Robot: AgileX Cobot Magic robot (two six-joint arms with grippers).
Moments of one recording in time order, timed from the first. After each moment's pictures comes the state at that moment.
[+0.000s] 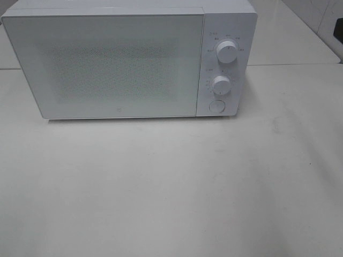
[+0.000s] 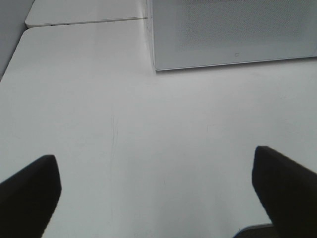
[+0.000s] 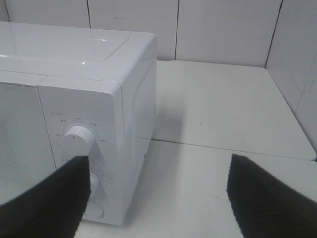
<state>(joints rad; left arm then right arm) 0.07 0.00 -0.52 -0.17 1.09 0.18 0.12 0.84 -0.42 -0.17 -0.24 0.12</state>
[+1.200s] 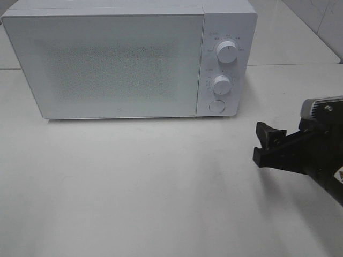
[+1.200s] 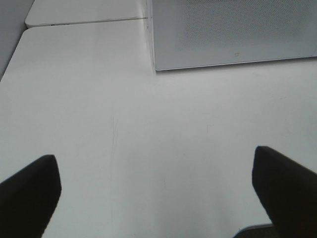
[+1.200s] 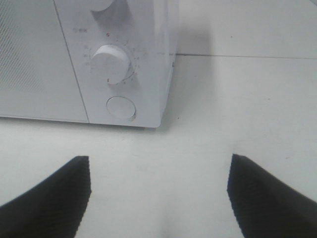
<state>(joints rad) 0.07 0.00 -0.52 -0.17 1.09 0.18 0.61 1.60 -0.12 0.51 -1.20 -0.10</state>
